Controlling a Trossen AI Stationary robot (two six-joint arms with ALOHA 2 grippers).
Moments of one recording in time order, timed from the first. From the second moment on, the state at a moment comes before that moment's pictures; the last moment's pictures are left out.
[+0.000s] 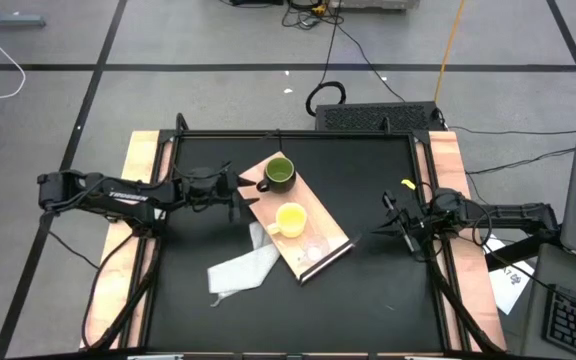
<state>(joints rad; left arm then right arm) 0.25 1.17 0.35 0.48 0.03 0.03 -0.05 0.14 0.02 0.15 -0.38 0.12</state>
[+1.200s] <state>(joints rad) 0.12 1.17 0.35 0.53 -0.22 -0.01 -0.05 0.14 0.02 0.13 -0.38 0.12</state>
